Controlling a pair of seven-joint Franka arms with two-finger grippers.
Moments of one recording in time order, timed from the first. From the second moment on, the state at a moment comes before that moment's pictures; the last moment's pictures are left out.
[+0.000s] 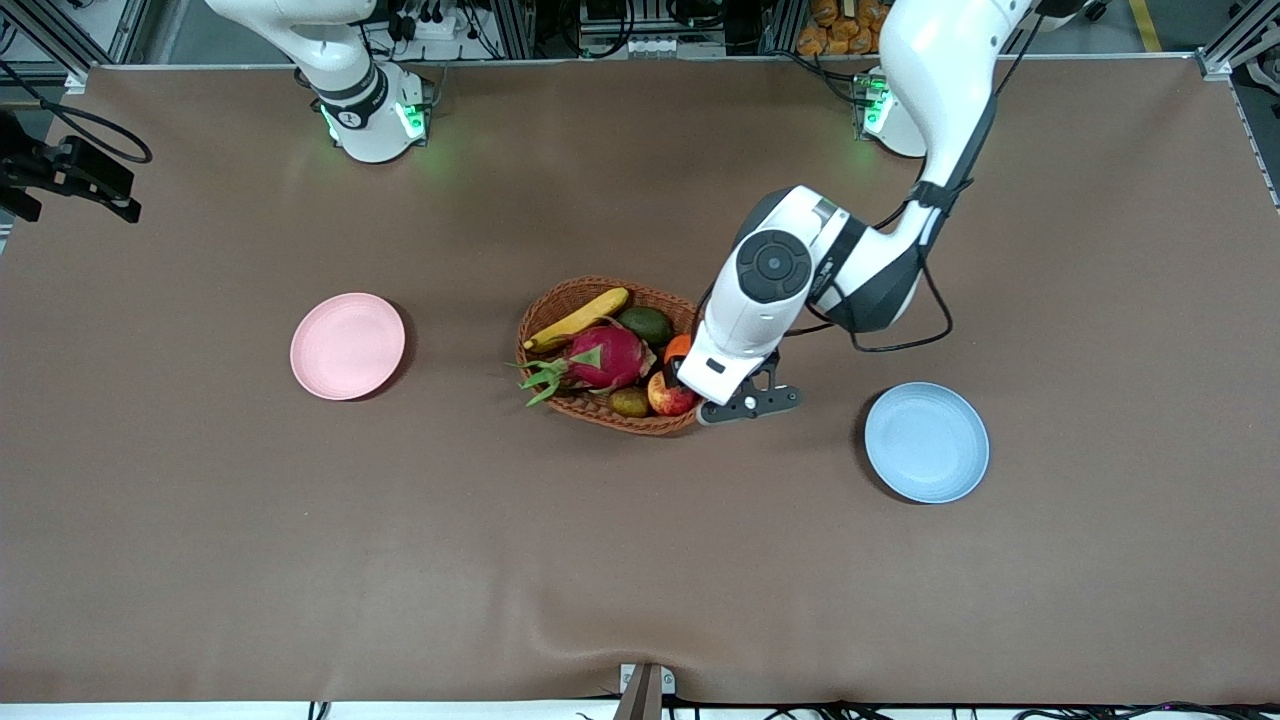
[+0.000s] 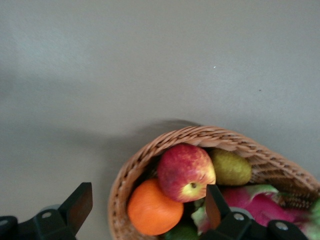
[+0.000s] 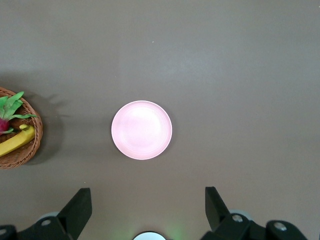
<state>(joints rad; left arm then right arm) -0.52 0.60 -0.15 -1.51 0.02 2.17 -0.89 -0.03 -0.06 0.04 -1.50 -0.05 1.40 -0.01</state>
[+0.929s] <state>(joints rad) -0.58 0.71 -0.15 -1.51 0.02 2.30 -1.03 -0.03 -0.06 0.04 -1.50 -0.05 1.40 -0.01</state>
